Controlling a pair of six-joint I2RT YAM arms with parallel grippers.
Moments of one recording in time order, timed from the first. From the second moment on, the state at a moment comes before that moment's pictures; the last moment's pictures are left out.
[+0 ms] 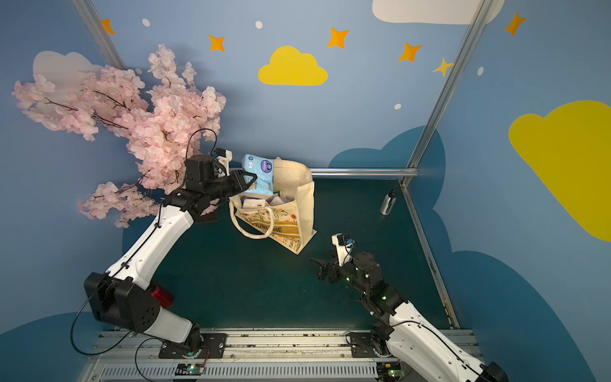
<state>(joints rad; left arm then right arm) -0.24 1.55 1.53 -0.40 0.38 -0.63 0.65 0.71 0.39 0.01 -0.22 0.35</state>
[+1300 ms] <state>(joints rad) -0.27 1.78 1.83 -0.77 0.30 -0.42 0.60 0.72 0.40 0.03 -0.26 0.35</state>
